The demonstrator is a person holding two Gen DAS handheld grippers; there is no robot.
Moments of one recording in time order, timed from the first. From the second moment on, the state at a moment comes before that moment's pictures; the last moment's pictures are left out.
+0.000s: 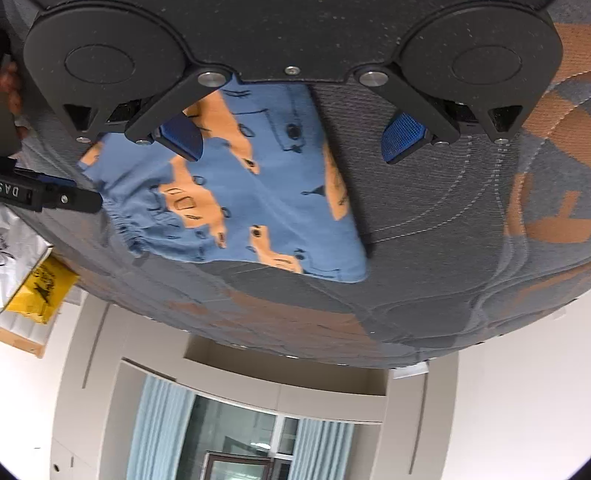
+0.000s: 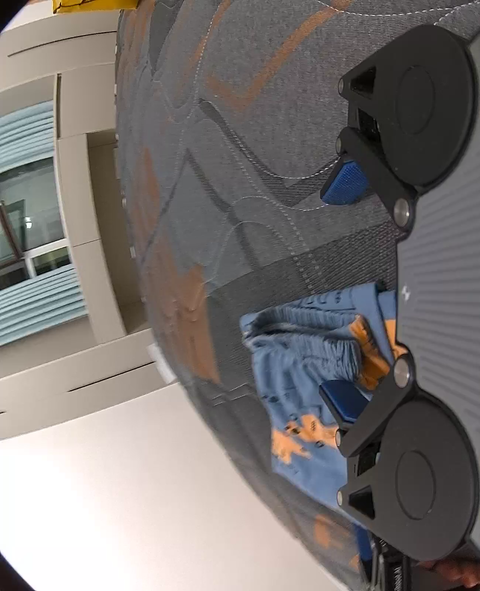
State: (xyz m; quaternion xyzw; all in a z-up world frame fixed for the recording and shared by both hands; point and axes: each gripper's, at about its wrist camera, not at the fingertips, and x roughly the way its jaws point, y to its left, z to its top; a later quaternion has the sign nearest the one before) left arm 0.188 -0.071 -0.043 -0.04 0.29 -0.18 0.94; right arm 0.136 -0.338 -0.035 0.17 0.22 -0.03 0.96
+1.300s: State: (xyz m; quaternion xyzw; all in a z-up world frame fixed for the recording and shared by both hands) left arm 0.206 -0.034 -0.018 -0.16 0.35 -0.23 0.90; right arm 0.113 -0.342 -0.026 0.31 0.22 0.06 0.92
